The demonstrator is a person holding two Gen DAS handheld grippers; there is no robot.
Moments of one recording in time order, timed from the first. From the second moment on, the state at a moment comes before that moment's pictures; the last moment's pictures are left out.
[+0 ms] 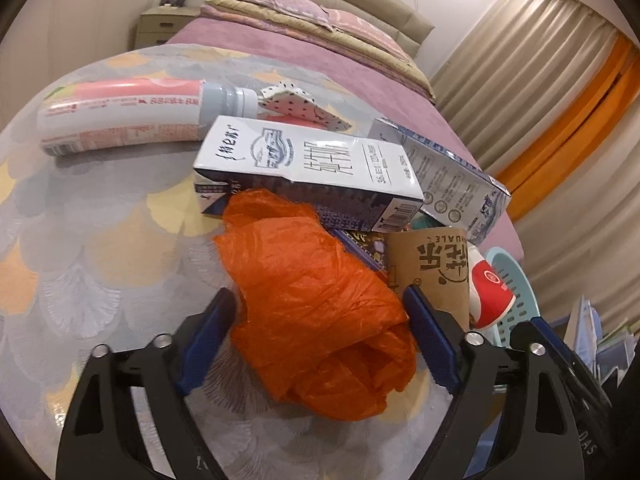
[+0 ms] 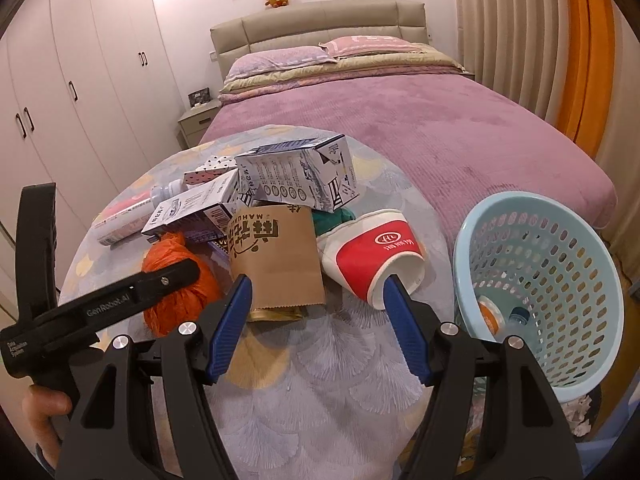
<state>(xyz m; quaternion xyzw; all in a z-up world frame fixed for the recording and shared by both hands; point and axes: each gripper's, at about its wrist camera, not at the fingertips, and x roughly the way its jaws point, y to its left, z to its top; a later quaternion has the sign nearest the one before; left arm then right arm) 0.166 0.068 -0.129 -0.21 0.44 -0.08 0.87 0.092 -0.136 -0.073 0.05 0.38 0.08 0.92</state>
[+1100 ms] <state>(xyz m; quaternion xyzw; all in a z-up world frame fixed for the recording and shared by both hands) 0.130 0.099 -0.099 -0.21 0.40 -0.11 0.89 0.129 -0.084 -0.108 0.02 0.42 0.13 0.90</state>
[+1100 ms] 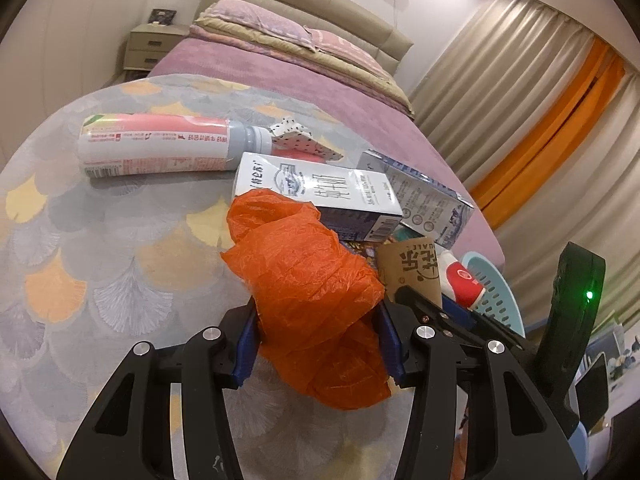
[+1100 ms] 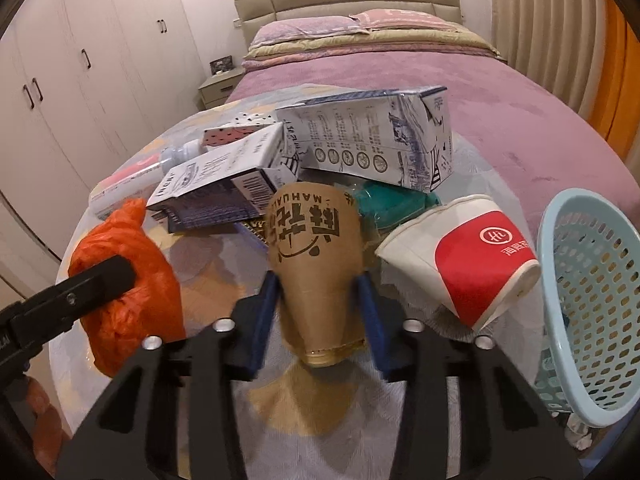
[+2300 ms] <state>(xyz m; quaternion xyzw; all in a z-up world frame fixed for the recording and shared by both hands) 0.114 -0.059 -0.009 -0.09 0.28 -0.28 0.91 0.052 -0.260 -0.025 0.12 0.30 -0.01 0.95</state>
